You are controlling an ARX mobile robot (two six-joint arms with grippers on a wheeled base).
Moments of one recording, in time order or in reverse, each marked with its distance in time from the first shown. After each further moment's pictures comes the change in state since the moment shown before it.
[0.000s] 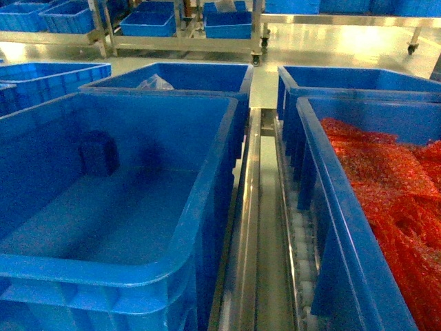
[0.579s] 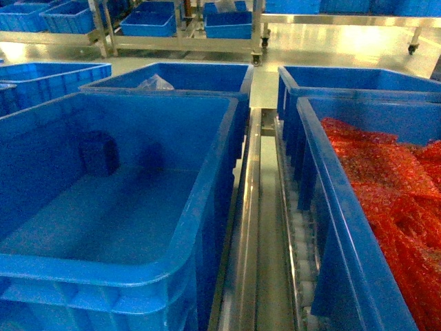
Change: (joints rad) left arm 0.000 -0.412 0.002 -0.420 0.002 0.000; right arm 0.000 0.000 0.000 0.000 0.000 0.000
